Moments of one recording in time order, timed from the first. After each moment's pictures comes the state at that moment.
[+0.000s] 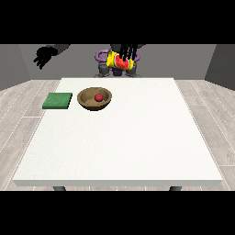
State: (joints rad) left arm -0.93 0.09 -0.46 -0.85 -0.99 0.28 0.47; right arm -0.26 -0.37 -0.40 -1.08 -0.34 0.27 -0.04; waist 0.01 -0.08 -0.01
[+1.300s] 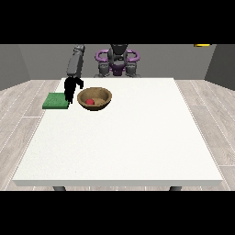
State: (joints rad) left arm -0.86 0.44 0.37 -1.16 0.14 -0.28 0.18; right arm -0.34 -0.19 -0.39 -0.87 -0.28 0.11 -0.28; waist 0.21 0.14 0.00
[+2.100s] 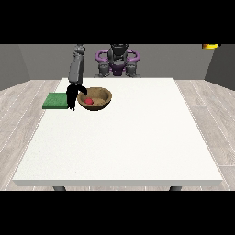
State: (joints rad) left arm -0.78 0.56 0.44 -1.28 0.27 -0.34 0.21; right arm -0.48 -0.22 -0.39 -0.61 -0.28 0.13 -0.50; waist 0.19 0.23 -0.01
